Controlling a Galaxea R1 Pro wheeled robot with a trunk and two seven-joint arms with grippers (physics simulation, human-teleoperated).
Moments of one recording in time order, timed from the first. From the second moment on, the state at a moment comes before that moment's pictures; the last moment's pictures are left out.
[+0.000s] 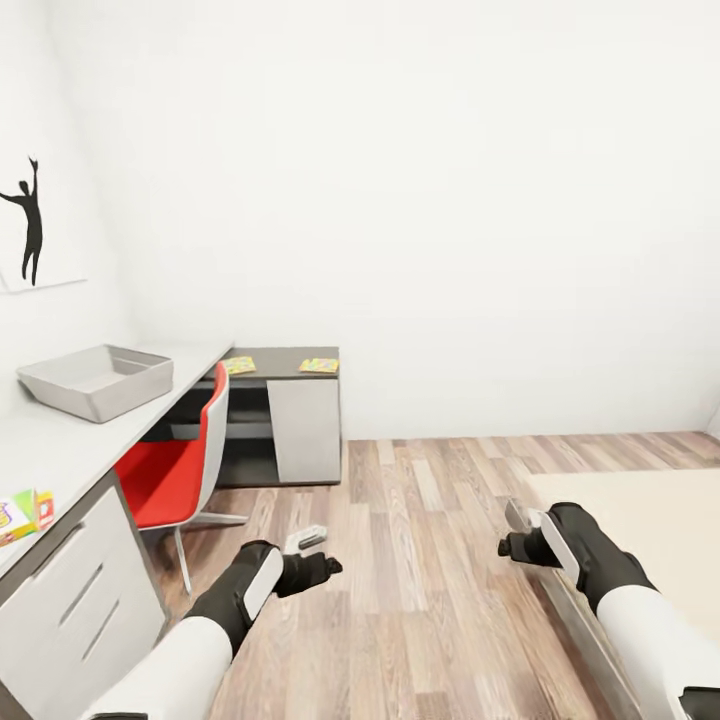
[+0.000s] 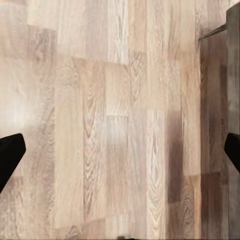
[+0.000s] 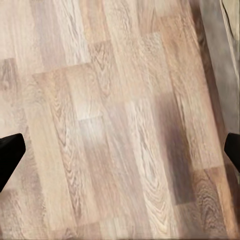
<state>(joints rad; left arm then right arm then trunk) -0.68 -0.16 0.05 -0.53 0.28 0.67 -0.04 -0.74 -0.19 -0.01 -0.63 -0.16 0.90 0.01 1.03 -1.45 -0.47</state>
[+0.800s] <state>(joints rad) -0.65 -0.16 0.05 -0.56 0.31 0.54 -0.06 -0.73 -0.19 -0.01 -0.68 -0.16 0.90 0.02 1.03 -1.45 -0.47</state>
